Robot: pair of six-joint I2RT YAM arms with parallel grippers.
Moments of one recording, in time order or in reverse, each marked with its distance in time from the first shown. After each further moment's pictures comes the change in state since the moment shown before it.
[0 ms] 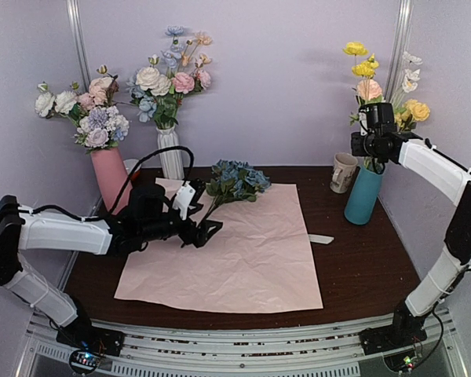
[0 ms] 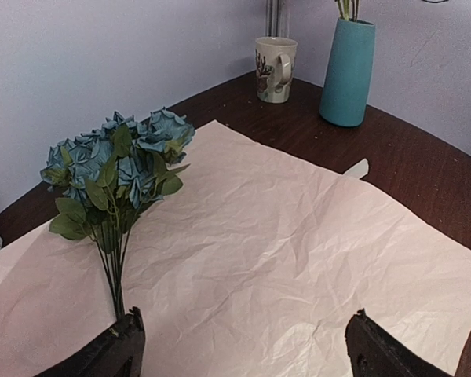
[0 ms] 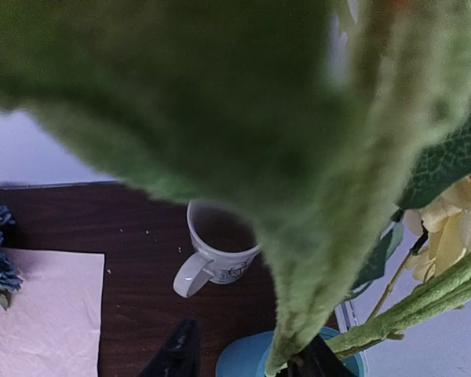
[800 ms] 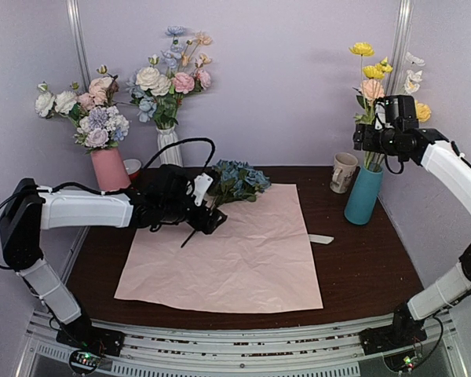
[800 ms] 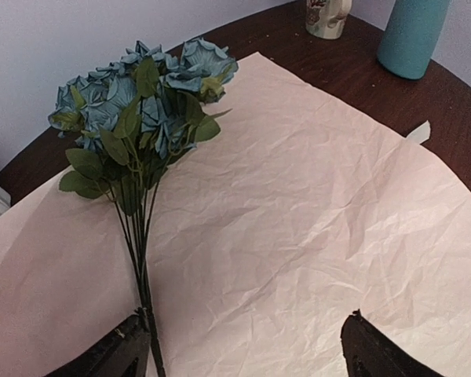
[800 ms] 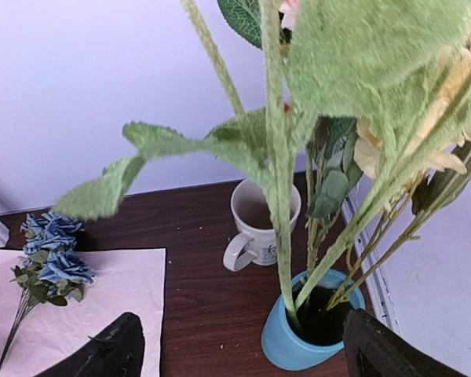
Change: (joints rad) left arm 0.025 0.196 0.332 -0.388 -0.098 -0.019; right arm 0.003 -0.187 -0.019 -0.140 -0.116 0.138
